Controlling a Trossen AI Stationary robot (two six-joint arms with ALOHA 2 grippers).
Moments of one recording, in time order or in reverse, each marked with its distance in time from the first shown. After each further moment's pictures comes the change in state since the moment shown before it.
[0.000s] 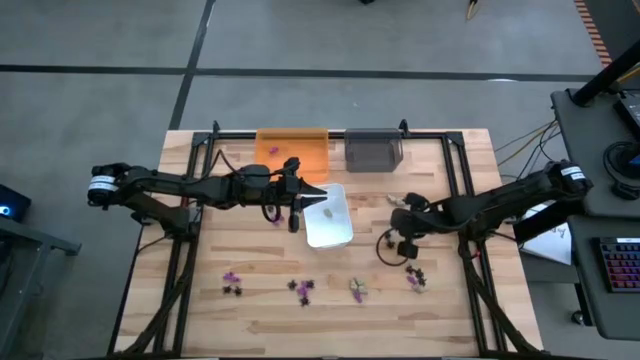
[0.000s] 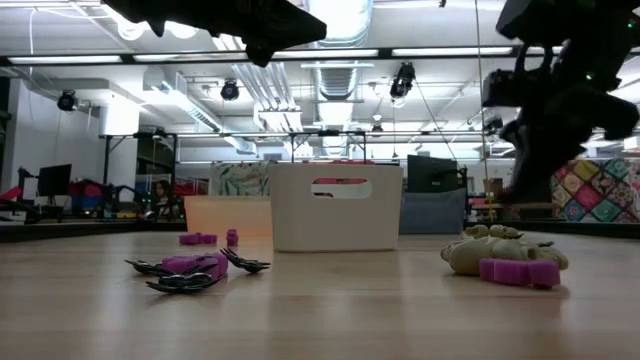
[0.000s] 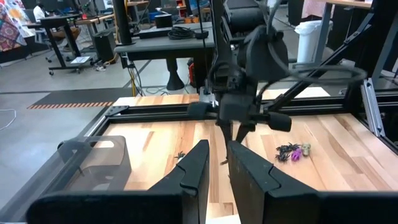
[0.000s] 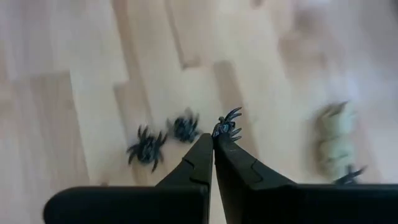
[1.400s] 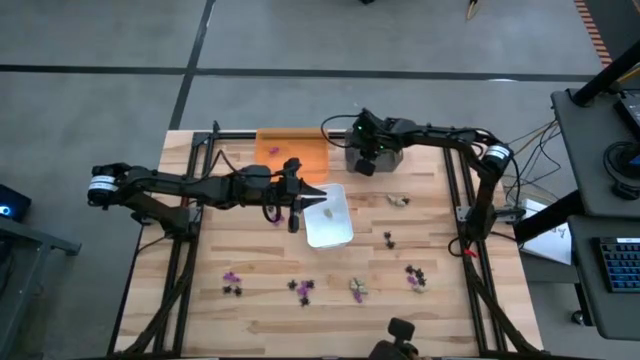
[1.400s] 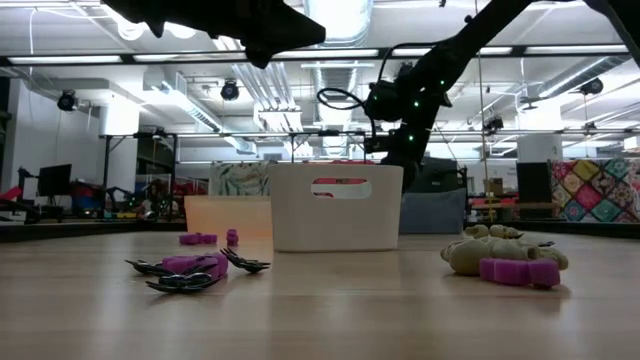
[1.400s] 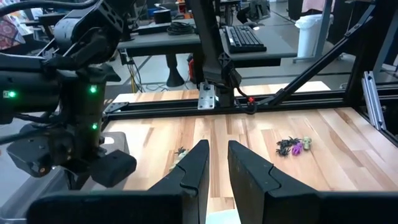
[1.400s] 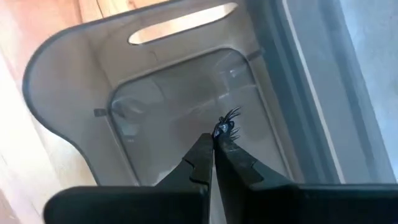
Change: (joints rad) left arm 0.000 0.000 -0.001 -0.022 0.000 0.012; right arm -0.806 0.698 0.701 0.000 -0.148 -0.671
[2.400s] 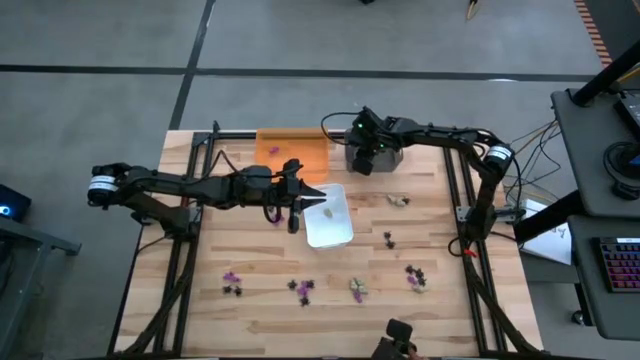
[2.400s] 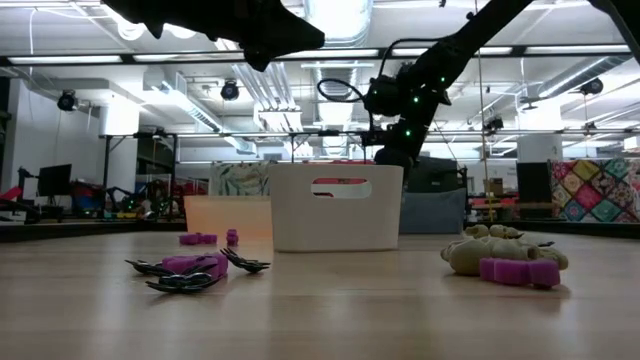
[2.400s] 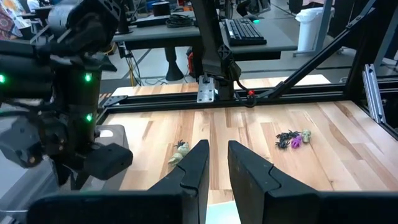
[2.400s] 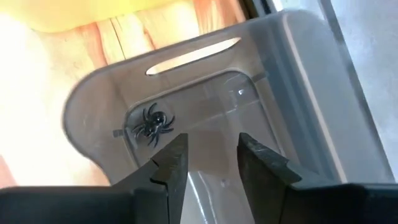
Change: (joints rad) left arm 0.000 0.000 -0.002 -0.020 0.000 -0.004; right arm -0.001 -0.020 0.004 0.031 -0.051 0.020
